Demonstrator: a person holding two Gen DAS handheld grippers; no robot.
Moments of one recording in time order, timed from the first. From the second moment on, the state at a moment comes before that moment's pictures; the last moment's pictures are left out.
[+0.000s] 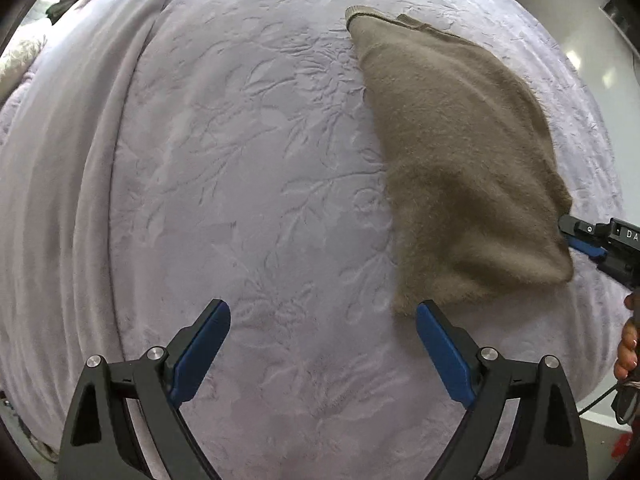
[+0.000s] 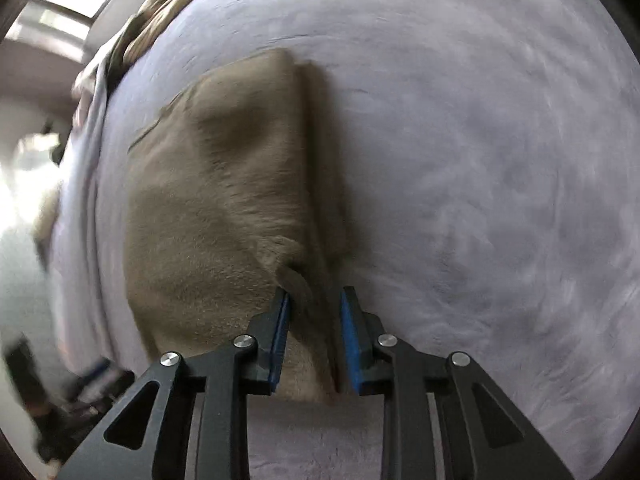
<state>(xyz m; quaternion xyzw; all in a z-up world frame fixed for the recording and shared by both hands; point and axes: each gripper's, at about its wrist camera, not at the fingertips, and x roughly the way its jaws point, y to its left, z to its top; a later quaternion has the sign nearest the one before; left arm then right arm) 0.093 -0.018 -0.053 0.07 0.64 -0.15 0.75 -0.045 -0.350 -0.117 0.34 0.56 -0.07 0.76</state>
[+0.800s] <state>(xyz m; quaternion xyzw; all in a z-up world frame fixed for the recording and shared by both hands) 0.088 -0.045 -0.044 0.06 0.64 -0.18 0.75 -0.105 -0.348 -0.111 0.40 0.57 -0.04 0.72</state>
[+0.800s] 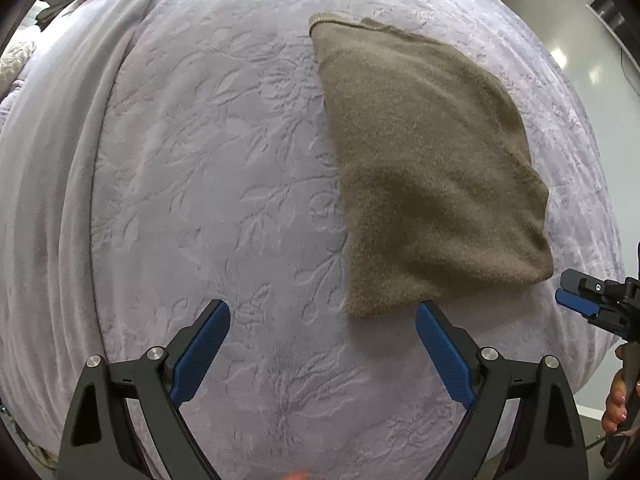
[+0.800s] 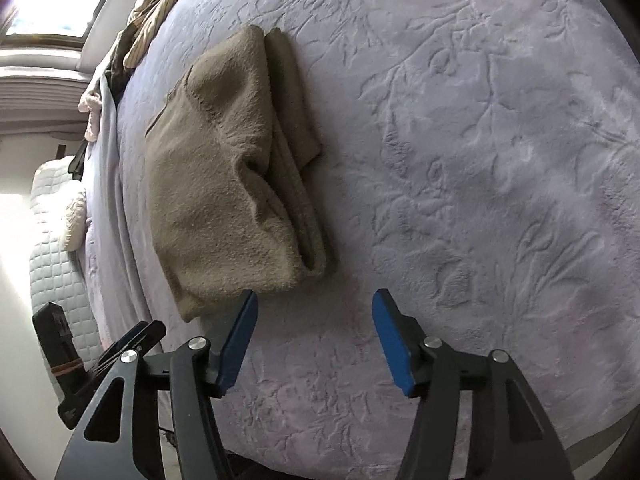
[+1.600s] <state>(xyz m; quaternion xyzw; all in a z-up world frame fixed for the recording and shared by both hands) 0.133 -0.062 -0.089 0.05 0.68 -0.14 0.72 -0.052 -0.373 -0.112 0.38 0.57 0.01 0.72</state>
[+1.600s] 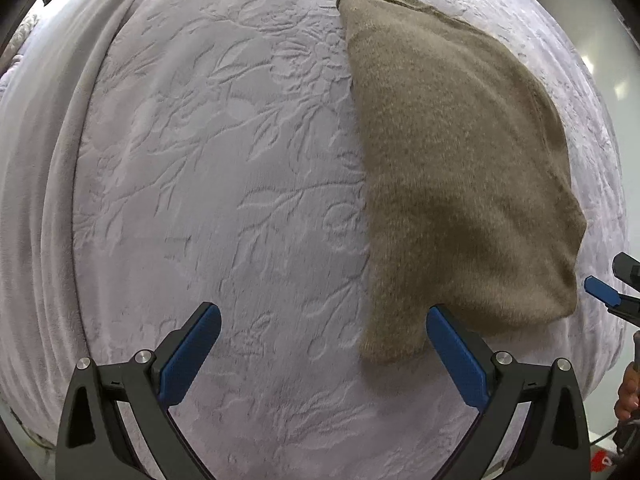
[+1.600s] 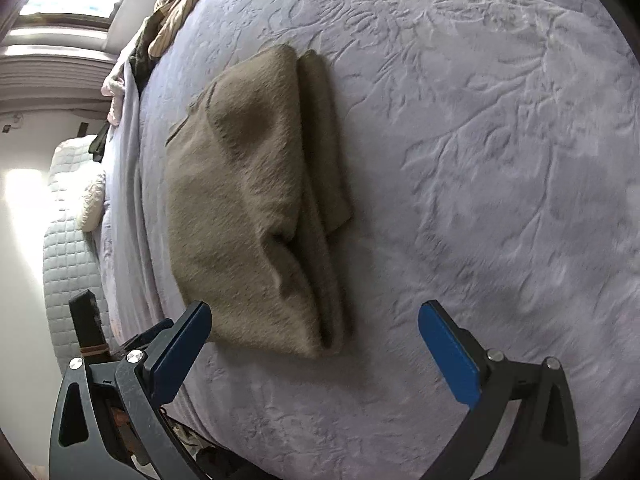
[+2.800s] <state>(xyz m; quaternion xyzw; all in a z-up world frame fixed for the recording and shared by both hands) 0.214 -0.169 -0.123 -0.04 0.65 -0.32 0.68 0.078 -0.410 -0.165 0.41 0.55 0.18 0.70</state>
